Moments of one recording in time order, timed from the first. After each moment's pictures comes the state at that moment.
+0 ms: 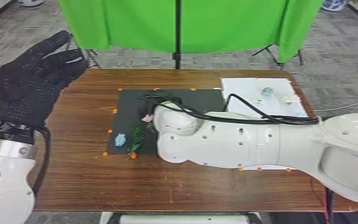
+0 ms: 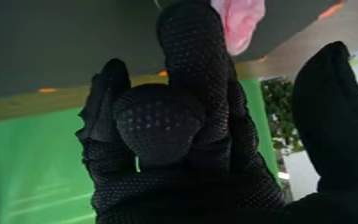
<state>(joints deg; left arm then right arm) 123.7 -39.1 -102.9 -135.2 25.2 13.8 21.1 -21.7 -75.0 -6.5 -86.9 -85.3 10.5 56.7</state>
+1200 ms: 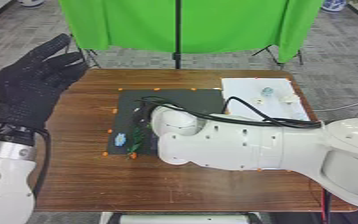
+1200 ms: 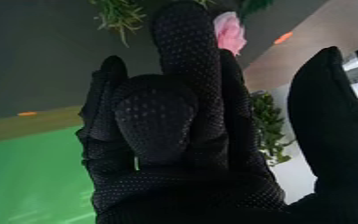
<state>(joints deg) 125.0 -39.2 -103.4 -135.3 24.5 14.5 21.1 -23.4 -73.9 -4.1 -89.4 -84.0 7.6 53.2</state>
